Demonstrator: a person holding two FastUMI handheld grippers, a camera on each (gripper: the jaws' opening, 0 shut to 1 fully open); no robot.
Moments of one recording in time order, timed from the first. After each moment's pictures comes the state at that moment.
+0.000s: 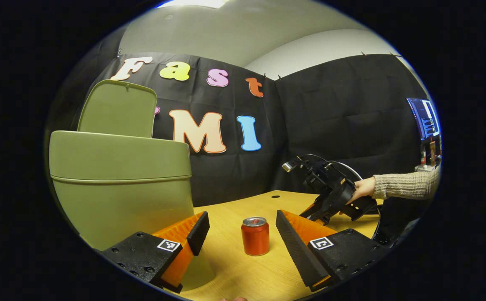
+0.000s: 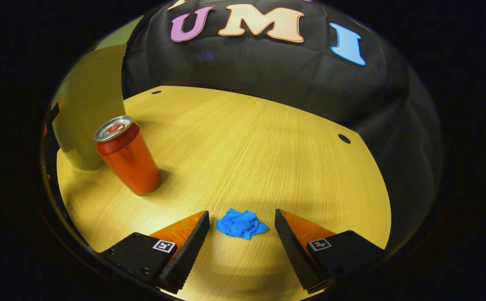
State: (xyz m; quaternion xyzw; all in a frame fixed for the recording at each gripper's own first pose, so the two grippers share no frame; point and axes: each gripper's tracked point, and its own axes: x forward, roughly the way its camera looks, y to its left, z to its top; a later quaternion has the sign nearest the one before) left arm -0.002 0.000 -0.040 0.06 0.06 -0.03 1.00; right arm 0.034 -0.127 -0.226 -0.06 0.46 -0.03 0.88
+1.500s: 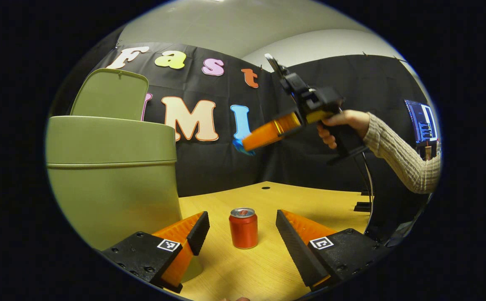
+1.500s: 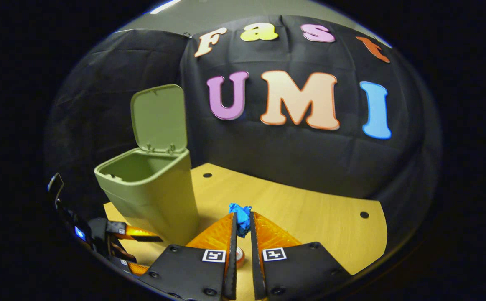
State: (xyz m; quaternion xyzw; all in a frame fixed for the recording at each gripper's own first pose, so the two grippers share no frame) left arm -0.005 -0.013 -0.058 0.04 0.10 -0.06 0.99; right arm 0.147 0.041 0.046 -0.02 0.22 0.12 0.97
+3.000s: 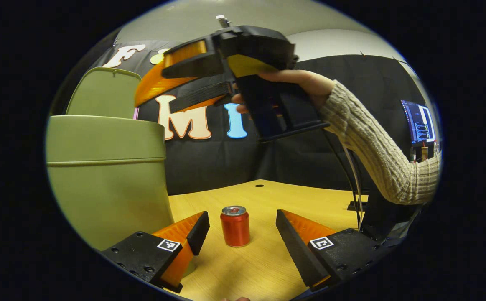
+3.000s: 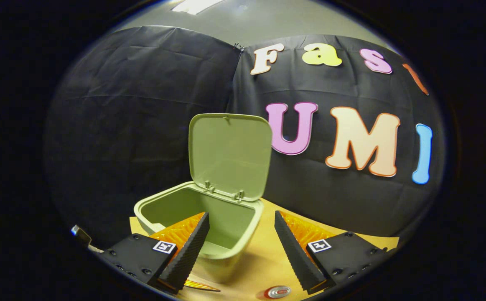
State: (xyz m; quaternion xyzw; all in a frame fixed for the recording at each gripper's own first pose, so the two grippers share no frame) left arm -0.008 -0.014 -0.060 0.03 0.11 -0.09 0.99; right arm 0.180 0.155 0.088 -0.04 0.14 0.22 0.96
